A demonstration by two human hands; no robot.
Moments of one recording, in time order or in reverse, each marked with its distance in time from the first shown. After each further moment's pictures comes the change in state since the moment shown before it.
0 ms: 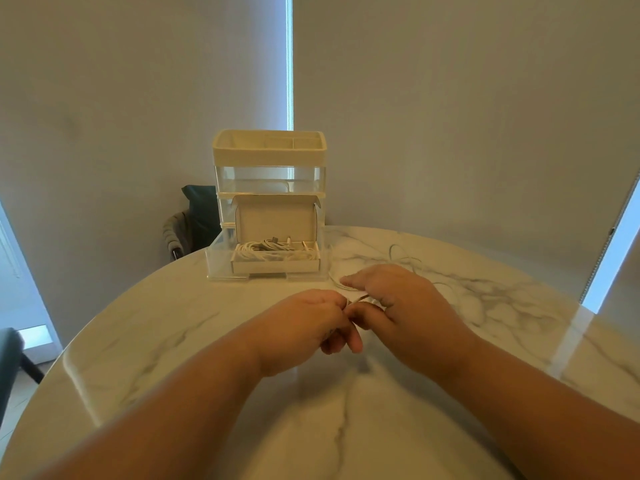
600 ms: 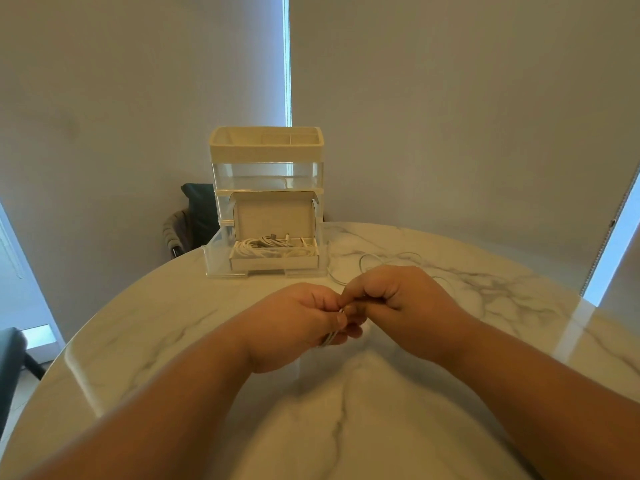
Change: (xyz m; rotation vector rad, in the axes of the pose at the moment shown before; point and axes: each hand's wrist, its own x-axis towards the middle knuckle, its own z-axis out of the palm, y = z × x) left_hand -0.001 -0.006 -0.004 -0.152 -0.004 -0.062; right_hand 0.004 0.007 -0.008 0.232 -0.103 0.052
